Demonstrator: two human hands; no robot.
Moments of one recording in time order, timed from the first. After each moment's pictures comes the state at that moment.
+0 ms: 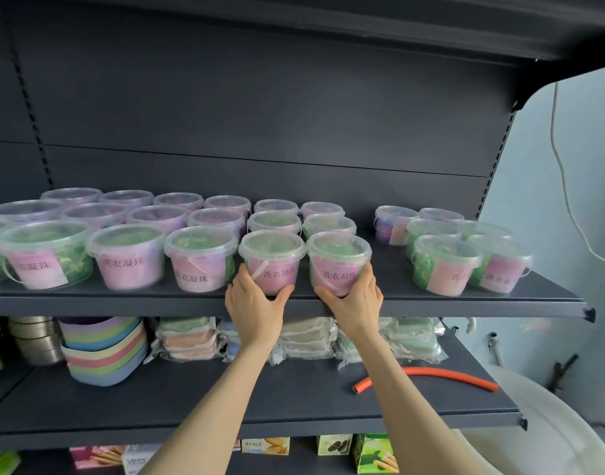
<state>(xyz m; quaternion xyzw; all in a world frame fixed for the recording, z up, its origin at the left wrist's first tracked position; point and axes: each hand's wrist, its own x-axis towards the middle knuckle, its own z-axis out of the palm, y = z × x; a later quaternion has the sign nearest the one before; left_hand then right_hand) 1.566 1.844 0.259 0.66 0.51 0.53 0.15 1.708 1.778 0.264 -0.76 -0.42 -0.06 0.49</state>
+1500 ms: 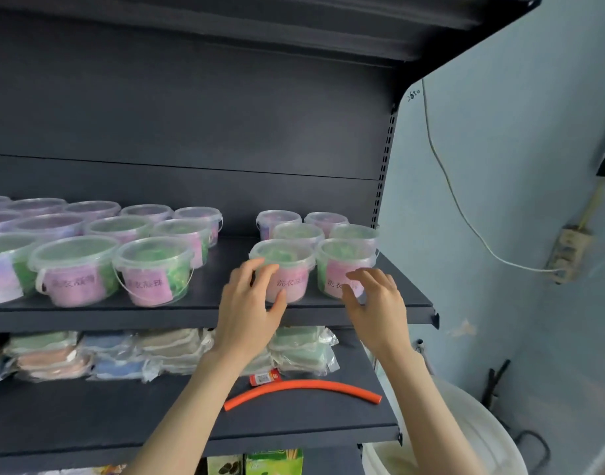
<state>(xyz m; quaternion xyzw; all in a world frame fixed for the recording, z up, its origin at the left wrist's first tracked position) 1.793 1.680 0.306 0.83 0.29 0.48 0.03 1.960 1.579 0.316 -0.75 -0.49 -0.17 0.42</state>
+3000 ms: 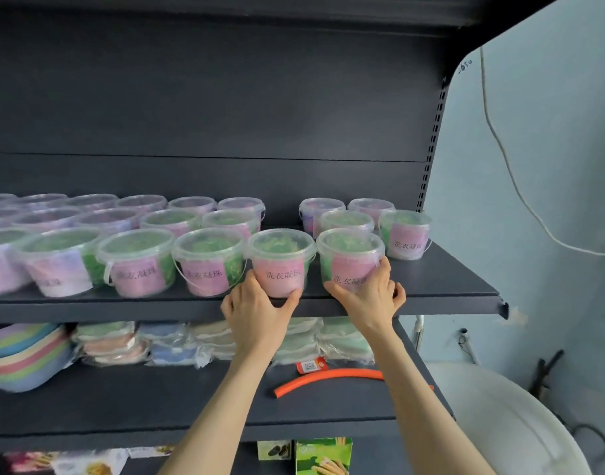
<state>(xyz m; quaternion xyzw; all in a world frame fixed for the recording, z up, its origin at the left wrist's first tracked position) 1.761 1.741 0.253 0.70 0.53 0.48 0.05 1.913 1.677 0.273 -0.79 -0.37 -0.03 0.49</state>
